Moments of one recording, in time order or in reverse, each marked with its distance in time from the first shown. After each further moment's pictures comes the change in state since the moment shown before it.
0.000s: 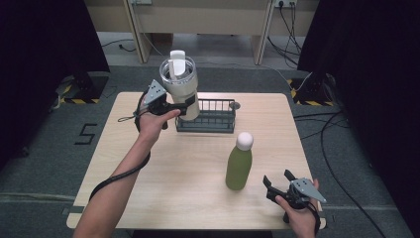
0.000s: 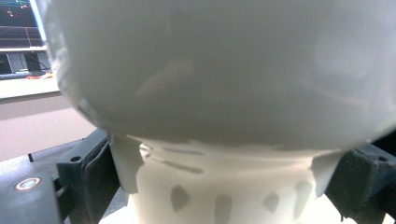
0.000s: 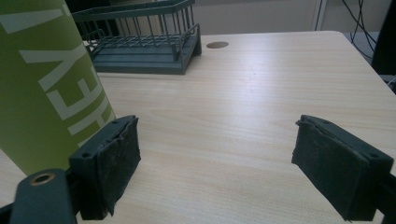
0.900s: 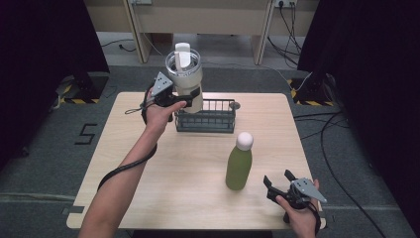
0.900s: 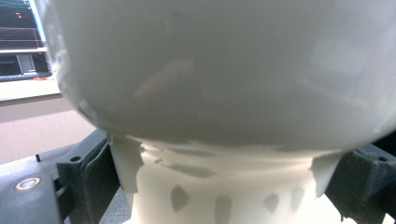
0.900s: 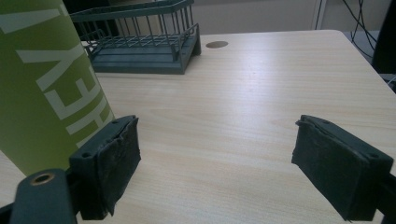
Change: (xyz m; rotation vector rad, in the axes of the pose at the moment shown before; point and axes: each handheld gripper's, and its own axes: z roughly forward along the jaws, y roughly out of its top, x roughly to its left) left arm 0.005 0.008 0.028 0.005 0.019 -0.004; right arm -0.001 -0.001 0.000 0.002 0.002 0.008
